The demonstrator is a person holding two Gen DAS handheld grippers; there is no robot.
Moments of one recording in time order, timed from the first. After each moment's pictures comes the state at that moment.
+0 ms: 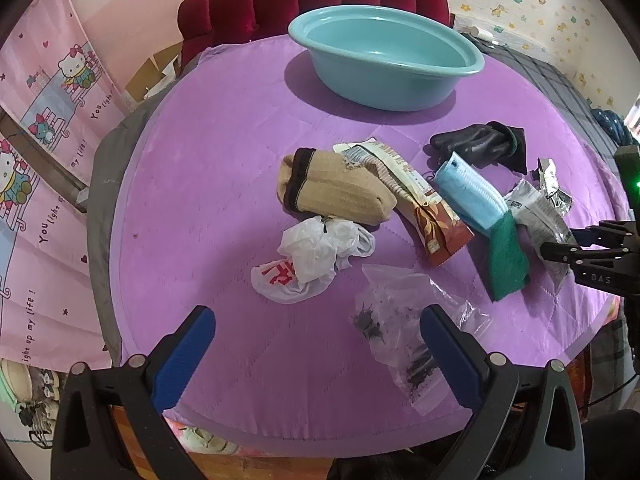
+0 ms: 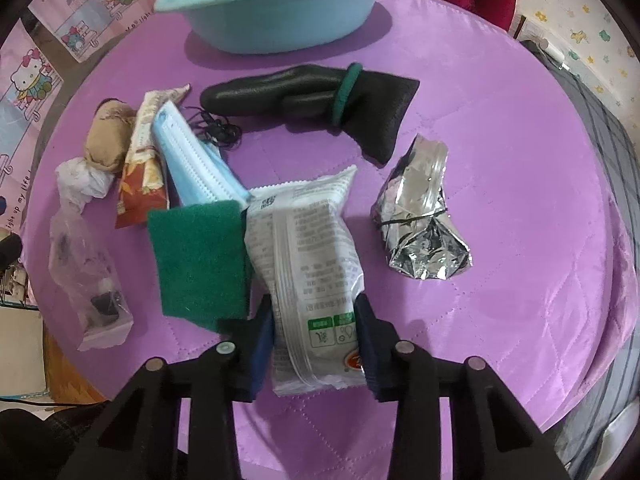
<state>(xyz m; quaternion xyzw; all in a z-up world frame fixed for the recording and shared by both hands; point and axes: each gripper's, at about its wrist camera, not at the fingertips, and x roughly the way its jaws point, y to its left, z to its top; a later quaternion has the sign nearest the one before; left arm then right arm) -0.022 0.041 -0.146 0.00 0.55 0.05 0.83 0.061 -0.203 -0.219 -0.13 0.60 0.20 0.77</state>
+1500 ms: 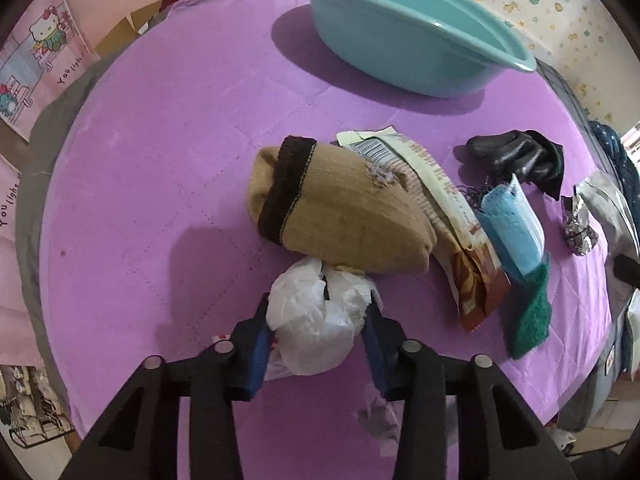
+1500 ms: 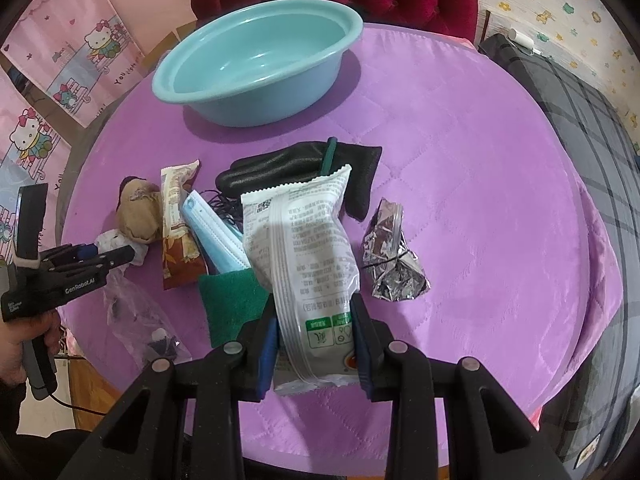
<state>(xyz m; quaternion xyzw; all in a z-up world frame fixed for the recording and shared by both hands) 0.049 0.067 -0.207 -0.06 0.59 0.01 0.80 0.066 -0.220 -0.146 -0.06 0.58 0.18 0.79</state>
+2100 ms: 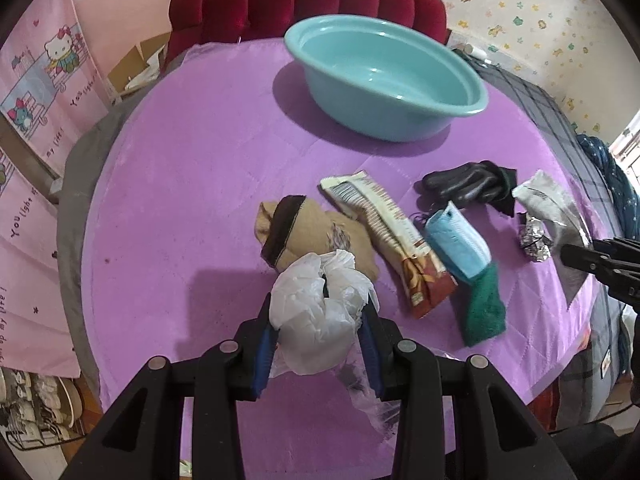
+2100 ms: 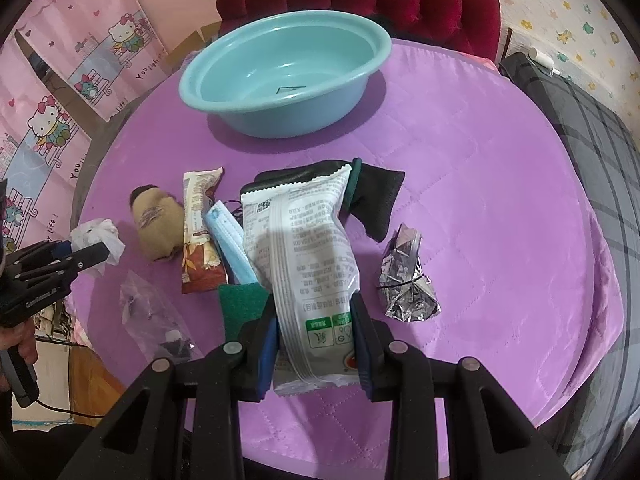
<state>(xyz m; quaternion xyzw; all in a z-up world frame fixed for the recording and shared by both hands) 0.013 0.057 -0.143 -0.06 0.54 0.01 0.84 0.069 -0.210 -0.133 -0.07 0.57 0.22 0.79</state>
